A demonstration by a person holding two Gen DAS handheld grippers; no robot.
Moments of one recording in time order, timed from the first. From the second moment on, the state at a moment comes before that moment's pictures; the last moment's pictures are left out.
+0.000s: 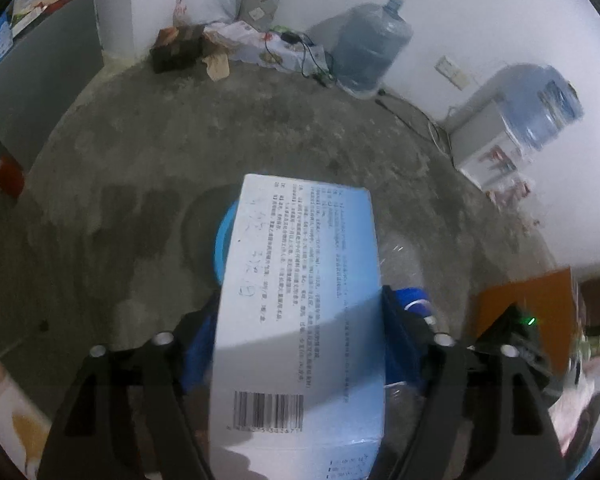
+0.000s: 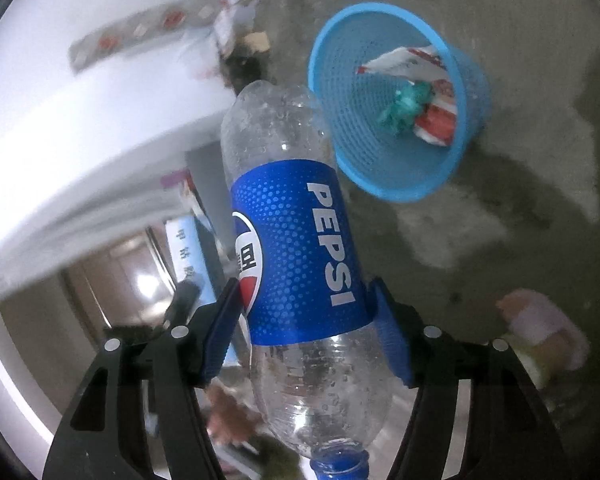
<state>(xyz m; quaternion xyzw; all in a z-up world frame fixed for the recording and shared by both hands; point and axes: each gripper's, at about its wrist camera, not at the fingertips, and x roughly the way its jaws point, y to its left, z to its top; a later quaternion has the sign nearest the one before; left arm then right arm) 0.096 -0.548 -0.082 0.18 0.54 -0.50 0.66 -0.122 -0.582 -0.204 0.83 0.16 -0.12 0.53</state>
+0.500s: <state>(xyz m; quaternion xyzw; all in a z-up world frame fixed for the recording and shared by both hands) 0.104 -0.510 -0.048 0.12 0.52 -0.51 0.67 -0.142 -0.567 -0.262 0.85 0.15 -0.15 0.48</state>
